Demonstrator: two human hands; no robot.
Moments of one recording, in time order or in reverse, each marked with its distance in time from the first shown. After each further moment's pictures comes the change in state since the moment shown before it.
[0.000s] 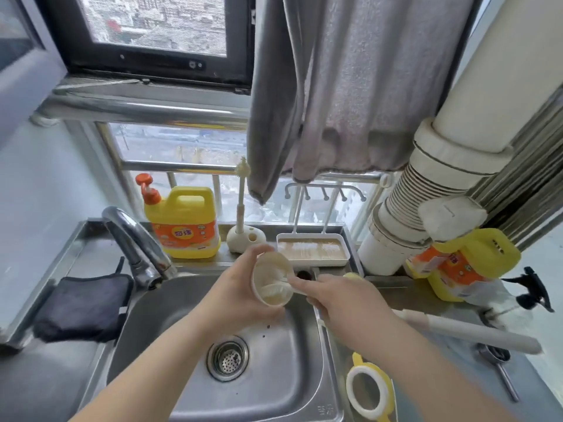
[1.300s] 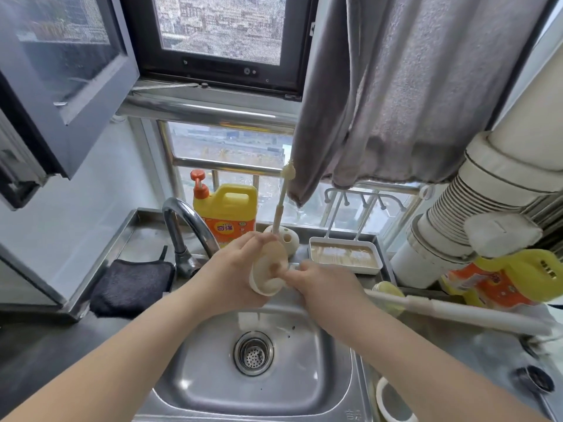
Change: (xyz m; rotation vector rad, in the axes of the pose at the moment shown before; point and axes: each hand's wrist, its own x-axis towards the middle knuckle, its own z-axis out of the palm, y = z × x) left_hand -0.016 -0.028 -0.074 0.441 0.146 0.324; right_hand 0.047 -0.068 0.006 -0.104 0.196 -0.281
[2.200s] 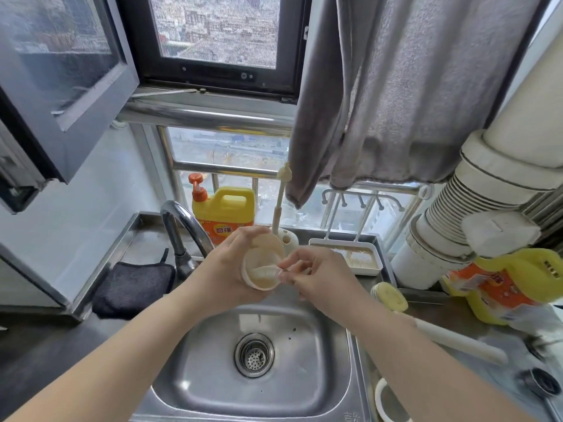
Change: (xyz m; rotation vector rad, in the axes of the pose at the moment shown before) left_hand -0.001 0.018 -0.007 -0.142 0.039 -0.100; right_hand 0.002 0.005 -0.001 1.025 0.093 0.429
